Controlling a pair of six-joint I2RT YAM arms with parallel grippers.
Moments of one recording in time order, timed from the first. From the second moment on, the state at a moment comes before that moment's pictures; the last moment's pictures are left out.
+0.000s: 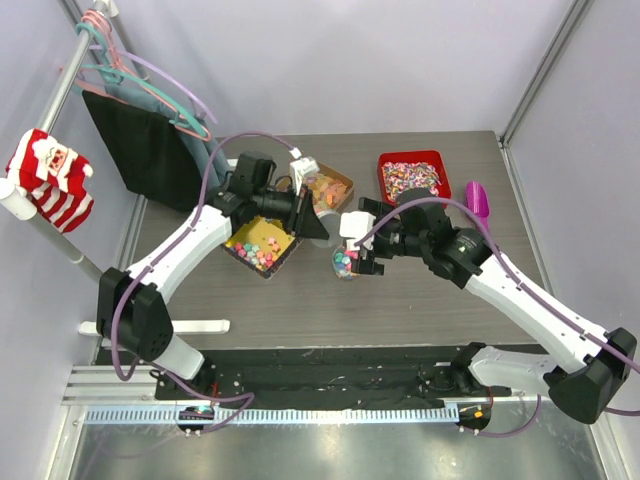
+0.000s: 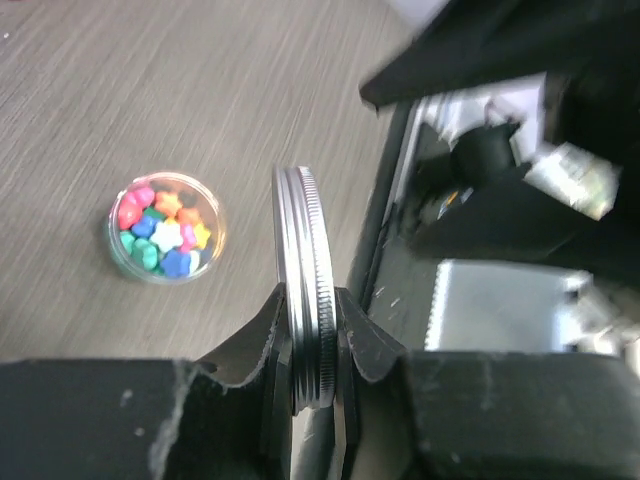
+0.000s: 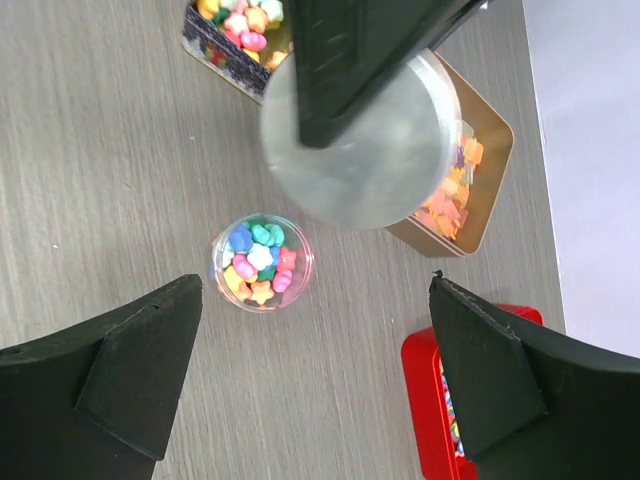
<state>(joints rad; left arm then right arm) -0.48 1.53 1.30 -0.46 0.93 -0.07 0.70 1.12 1.11 -0.52 -0.33 -0.79</state>
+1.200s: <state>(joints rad) -0.40 1.61 1.19 -0.06 1.09 -0.50 0.82 1.37 1.21 -0.34 -0.09 -0.65</state>
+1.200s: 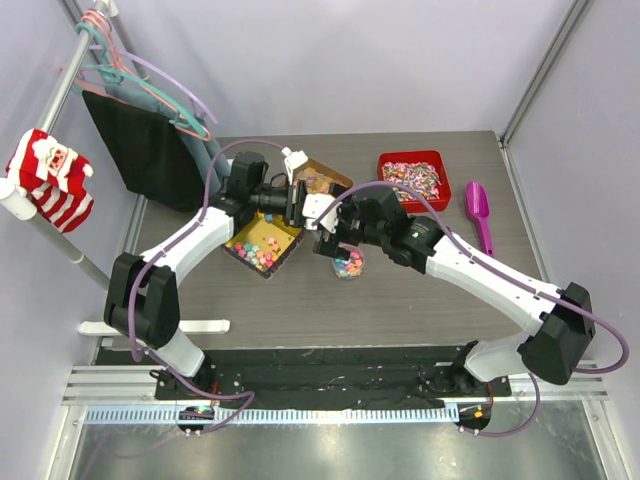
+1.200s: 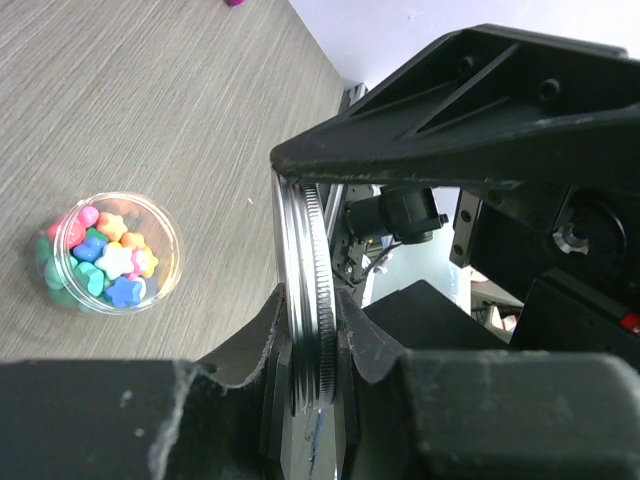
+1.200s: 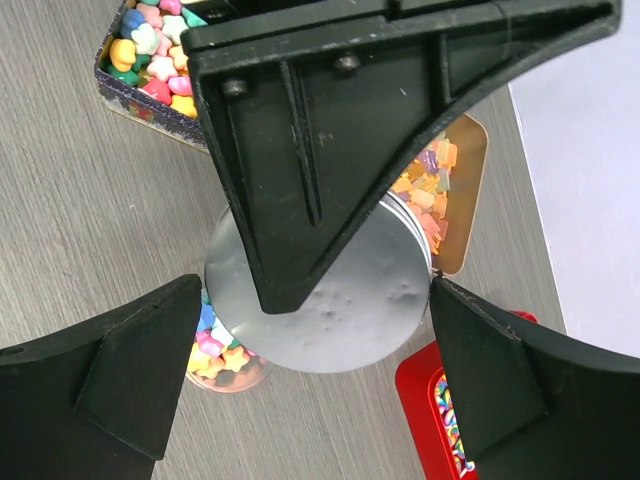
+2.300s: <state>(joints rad) -0.32 1.62 1.43 -0.33 1.09 -0.23 0.83 1.38 1.21 -0.33 -0.05 -0.68</state>
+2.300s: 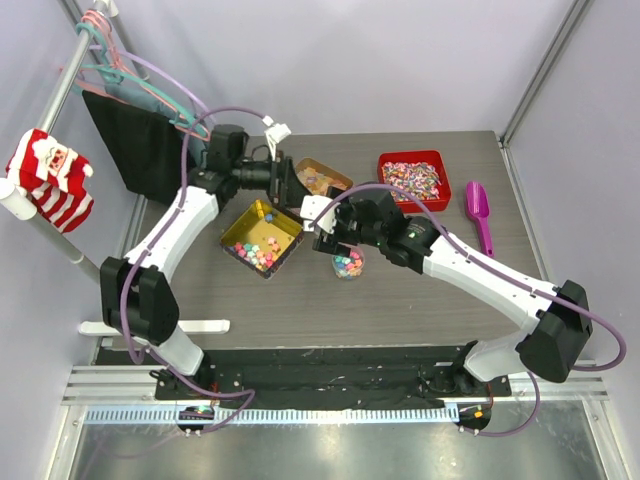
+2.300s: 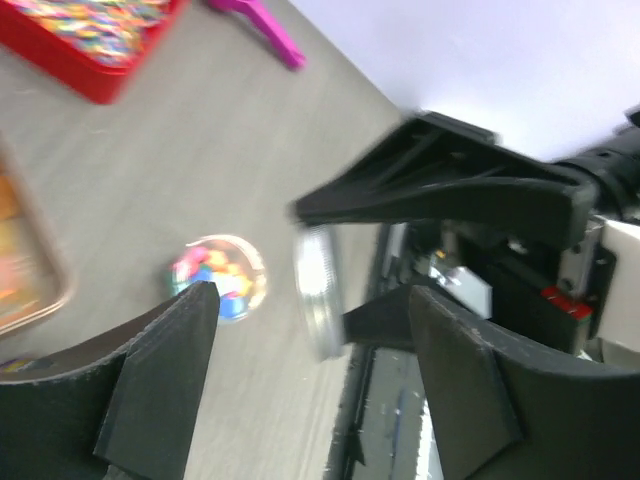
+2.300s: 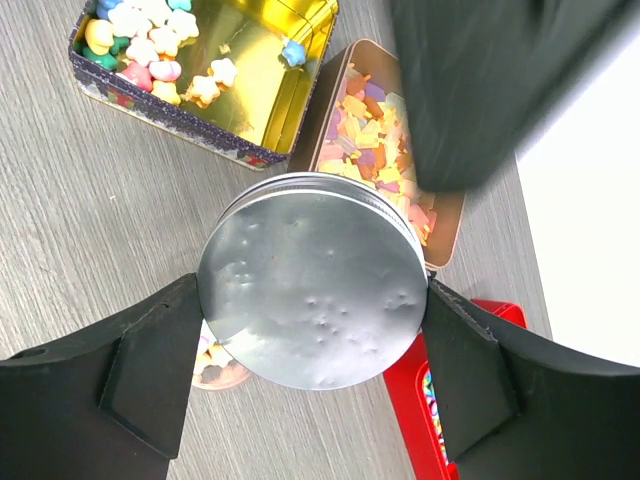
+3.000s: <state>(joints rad) -0.38 1.48 0.77 0.13 0.84 0.08 0.57 1.37 1.27 -0.41 -0.18 -0.61</state>
